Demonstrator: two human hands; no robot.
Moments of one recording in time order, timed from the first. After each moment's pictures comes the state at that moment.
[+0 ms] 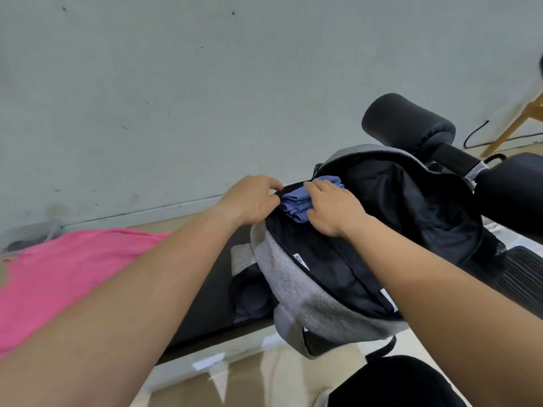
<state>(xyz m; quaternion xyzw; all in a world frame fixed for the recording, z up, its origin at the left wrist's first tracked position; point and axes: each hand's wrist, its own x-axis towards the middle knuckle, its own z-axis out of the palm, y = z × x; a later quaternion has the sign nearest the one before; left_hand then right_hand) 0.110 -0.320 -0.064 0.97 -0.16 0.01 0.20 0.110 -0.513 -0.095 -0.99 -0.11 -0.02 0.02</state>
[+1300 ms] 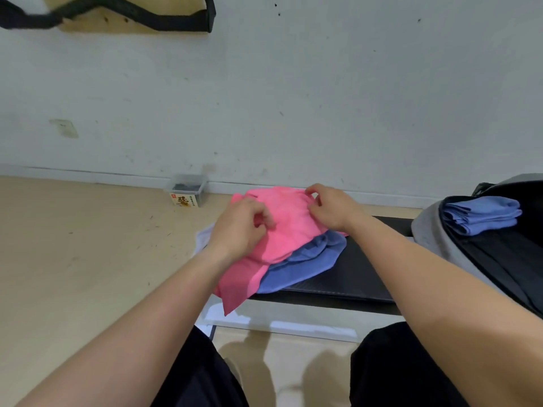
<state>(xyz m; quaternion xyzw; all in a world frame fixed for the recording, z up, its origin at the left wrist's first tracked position) -0.092 -0.019 -0.100 0.94 0.04 0.17 0.29 0.043 -0.206 -0.087 -0.94 -0.27 0.06 0.21</state>
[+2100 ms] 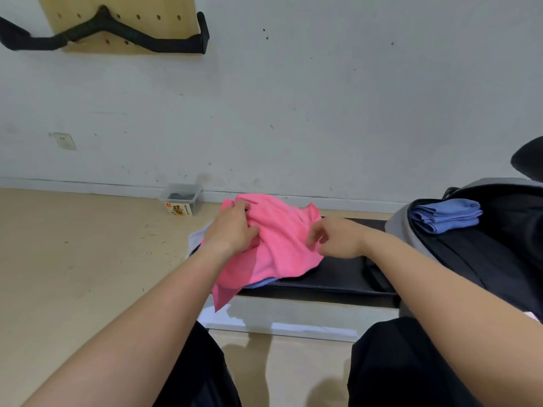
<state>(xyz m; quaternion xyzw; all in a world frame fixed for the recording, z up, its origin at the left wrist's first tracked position) -0.099 -0.038 -0.086 0.95 0.18 0.08 0.23 -0.016 -0.273 -0.061 -0.89 -0.35 0.22 0.17</state>
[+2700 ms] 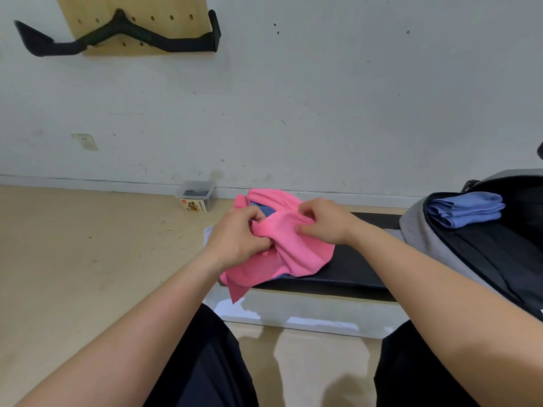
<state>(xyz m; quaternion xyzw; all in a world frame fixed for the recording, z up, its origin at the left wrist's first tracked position) -0.150 -0.045 -0.072 0.93 0.08 0.15 0.34 -0.026 -0.230 -0.060 -0.89 -0.39 0.09 0.22</state>
